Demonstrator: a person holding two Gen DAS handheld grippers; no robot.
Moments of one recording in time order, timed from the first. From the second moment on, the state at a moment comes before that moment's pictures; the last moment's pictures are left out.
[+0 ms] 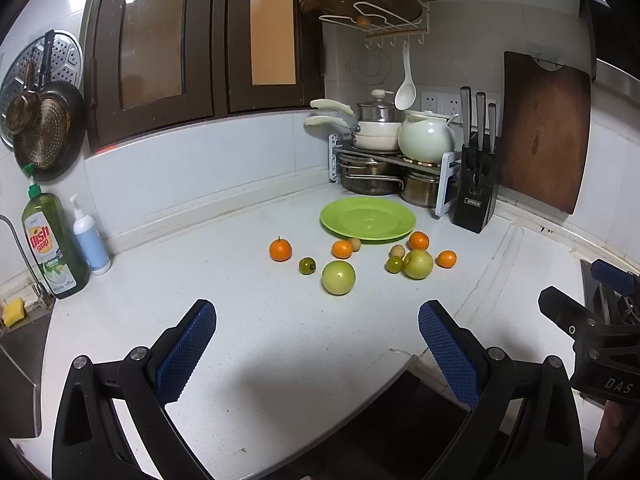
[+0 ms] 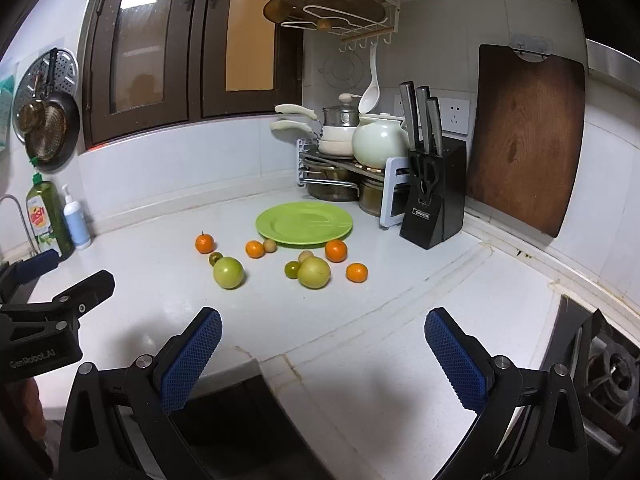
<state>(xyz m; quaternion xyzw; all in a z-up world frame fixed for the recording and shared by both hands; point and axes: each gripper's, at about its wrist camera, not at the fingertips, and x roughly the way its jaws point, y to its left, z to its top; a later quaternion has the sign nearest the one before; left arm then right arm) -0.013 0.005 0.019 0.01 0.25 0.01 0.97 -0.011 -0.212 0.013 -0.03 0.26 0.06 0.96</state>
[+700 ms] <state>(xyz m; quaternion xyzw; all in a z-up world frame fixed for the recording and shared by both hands) -0.022 0.003 0.020 0.00 0.24 0.01 0.97 -0.015 -0.207 0.011 -0.03 0.26 0.07 0.96</state>
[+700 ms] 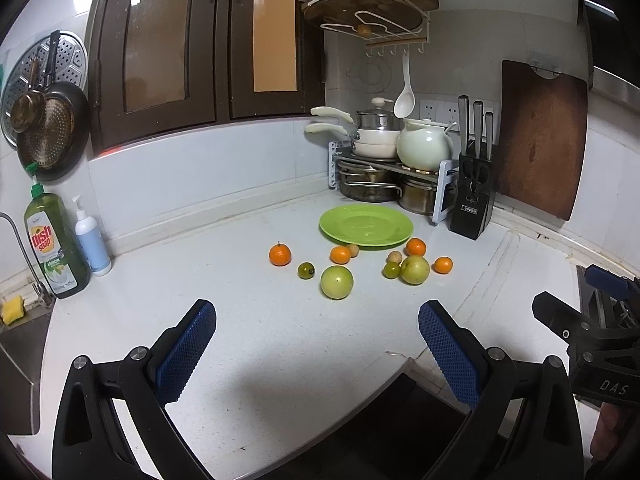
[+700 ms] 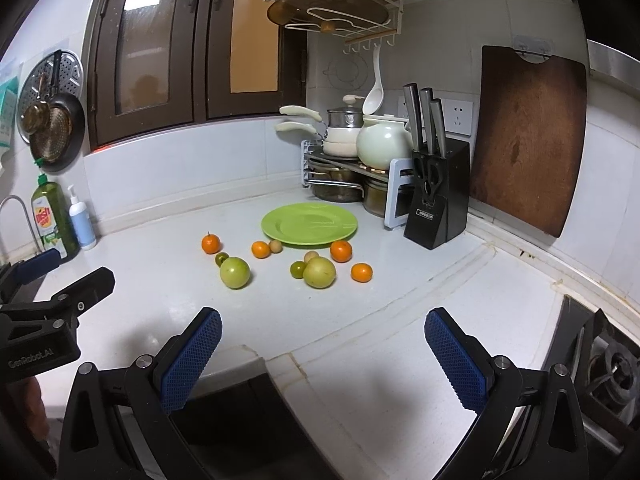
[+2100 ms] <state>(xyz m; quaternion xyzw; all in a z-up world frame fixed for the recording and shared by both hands) -0.016 -0.006 0.022 0.01 0.24 0.01 0.97 -0.015 -0.202 0.008 -0.03 0.26 0.07 0.96</state>
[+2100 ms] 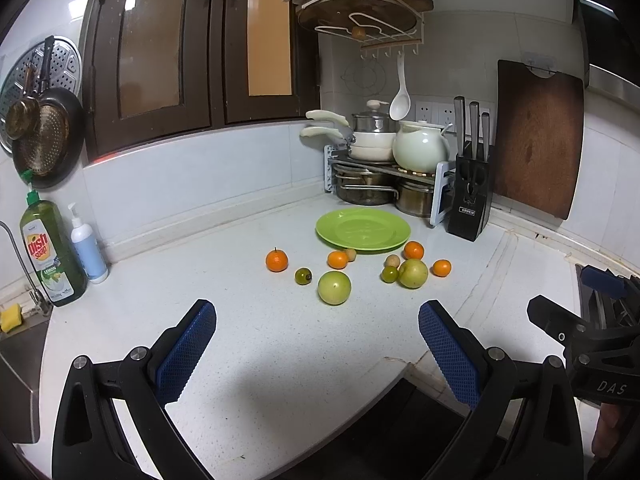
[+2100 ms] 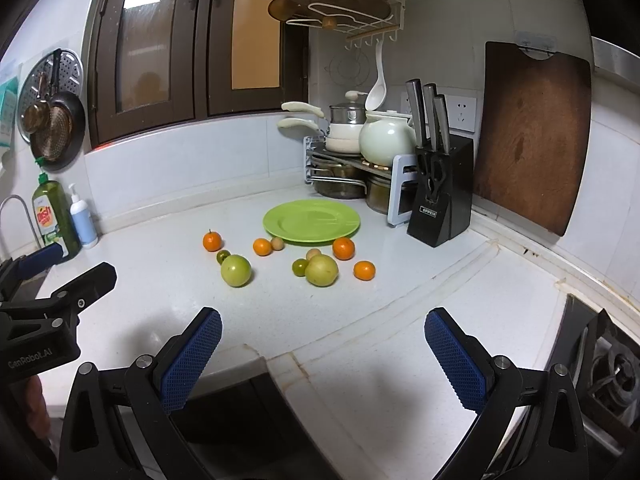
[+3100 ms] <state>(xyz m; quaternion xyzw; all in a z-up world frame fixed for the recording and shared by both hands) 0.120 0.012 -0.029 0.06 0.29 -0.06 0.95 0.127 -0.175 -0.040 -0.02 0.35 0.06 0.94</state>
